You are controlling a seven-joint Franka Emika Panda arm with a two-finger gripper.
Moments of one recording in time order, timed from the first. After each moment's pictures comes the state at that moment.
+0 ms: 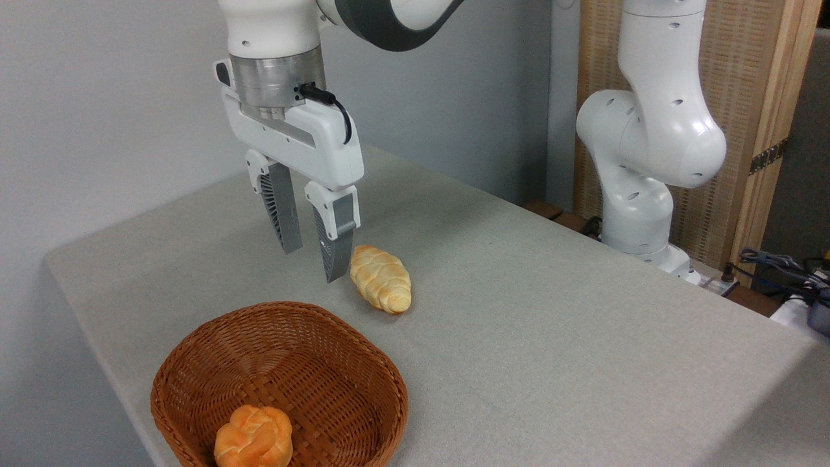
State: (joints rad) arm -0.17 -0.03 0.05 -1.79 -0.04 1.83 0.59
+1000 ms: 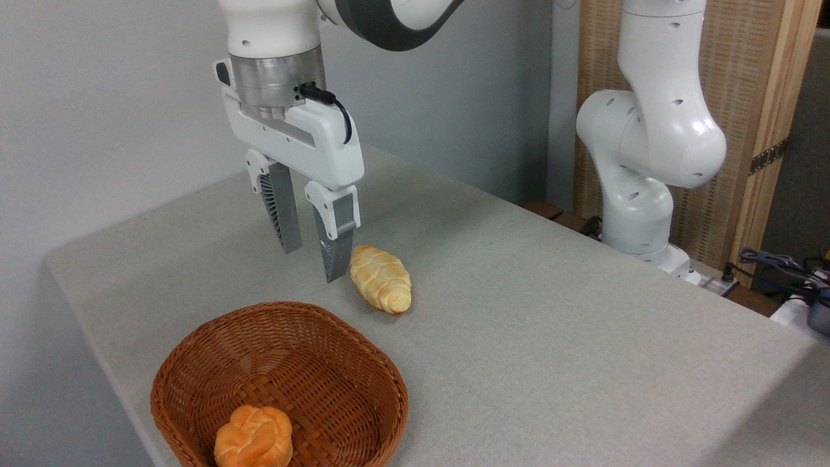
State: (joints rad) arm -0.17 -0.03 0.05 -1.79 -0.04 1.83 0.59
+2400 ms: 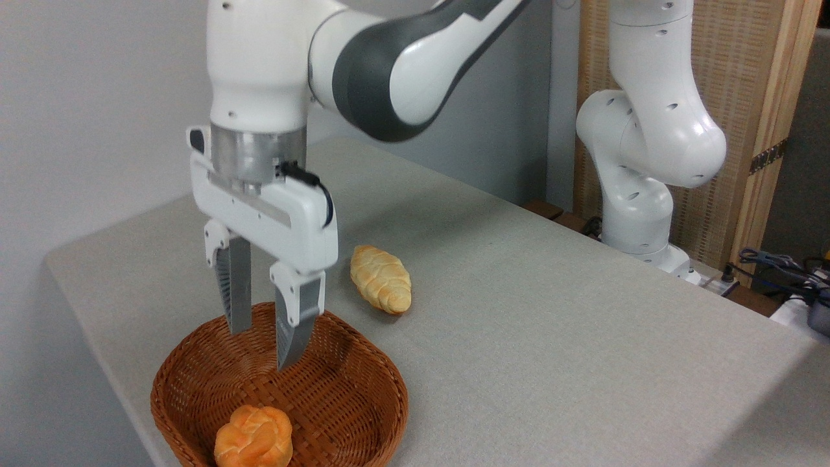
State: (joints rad) arm -0.16 0.11 0.11 -1.81 -0.03 2.19 0.60
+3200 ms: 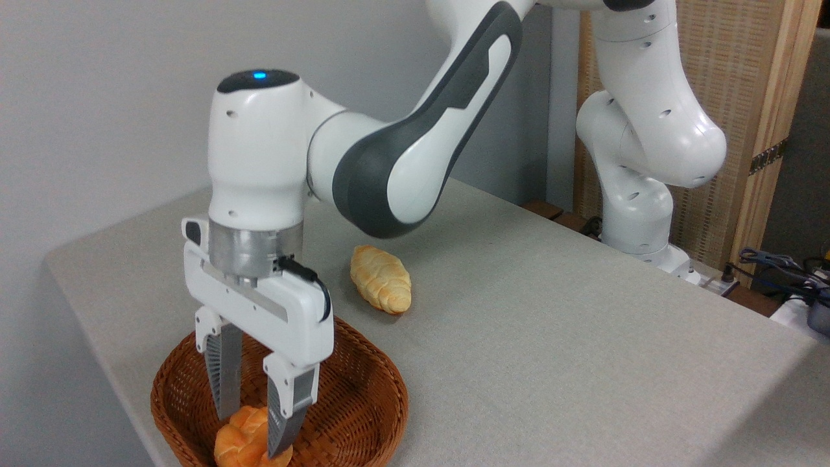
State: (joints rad) arm -0.16 0.27 0.16 -1.81 -0.03 2.40 0.60
